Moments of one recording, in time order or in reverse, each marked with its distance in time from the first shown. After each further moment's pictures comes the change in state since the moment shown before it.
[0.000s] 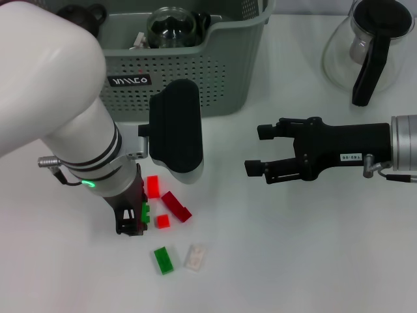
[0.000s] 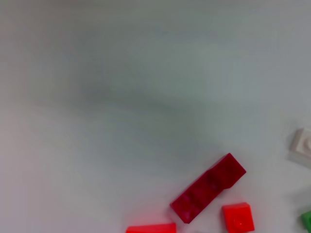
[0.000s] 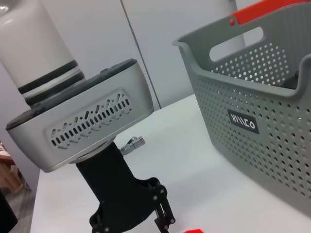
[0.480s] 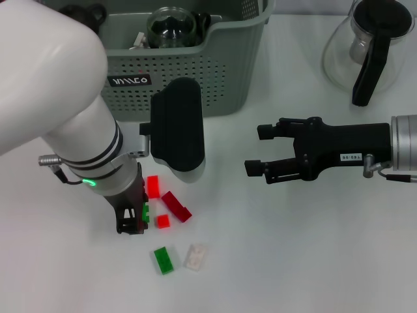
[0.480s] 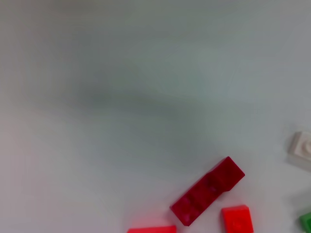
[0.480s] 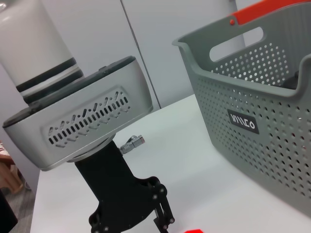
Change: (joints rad) left arm -0.005 -0.001 0.000 0.008 0.000 0.009 -0.004; right arm 0.000 0.000 0.000 0.000 0.000 0.000 0.000
